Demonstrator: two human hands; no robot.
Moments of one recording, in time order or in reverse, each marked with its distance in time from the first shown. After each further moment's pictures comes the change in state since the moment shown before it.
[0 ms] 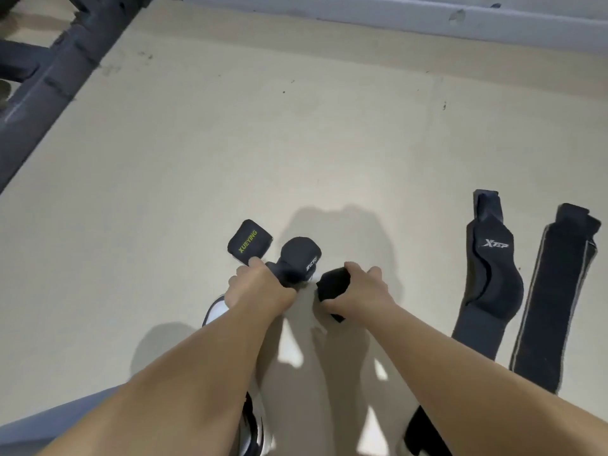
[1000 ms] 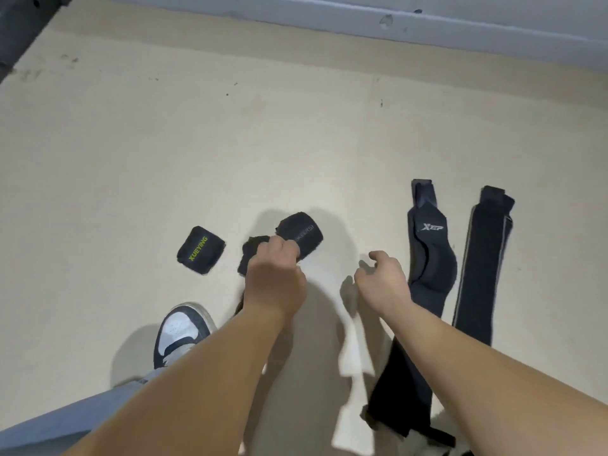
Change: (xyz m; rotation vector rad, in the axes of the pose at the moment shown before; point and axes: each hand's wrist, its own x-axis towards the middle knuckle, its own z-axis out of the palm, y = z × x) left_hand -0.030 0.073 0.038 -0.136 0.398 0.730; right_hand 0.005 0.093 -0.047 0.296 0.365 0.083
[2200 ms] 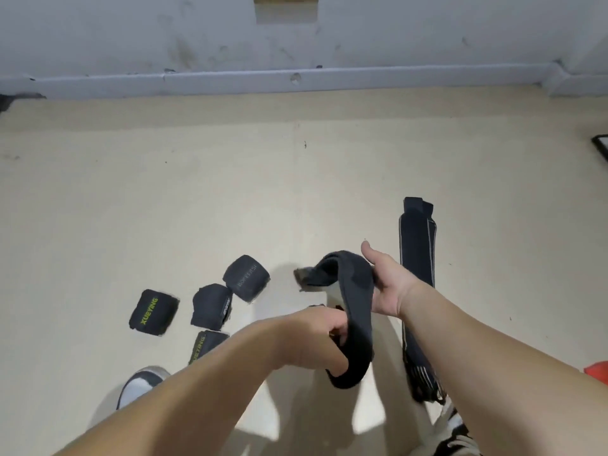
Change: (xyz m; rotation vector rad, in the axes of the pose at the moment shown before) left_hand -0.007 0.157 -0.055 -0.339 -1.255 0.121; right_hand -0.009 0.024 -0.139 1.190 -0.404 0.487
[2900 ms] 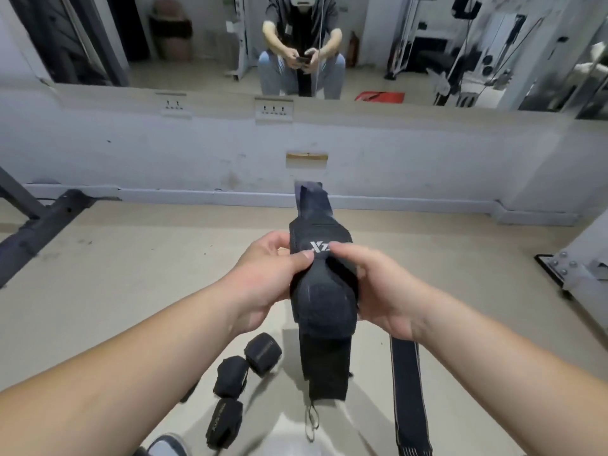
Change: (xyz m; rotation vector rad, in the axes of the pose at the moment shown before) left_hand -0.216 0.133 -0.065 -0.738 0.791 0.397; right_hand -0.273 -0.023 0.134 -0.576 -0.368 -0.556
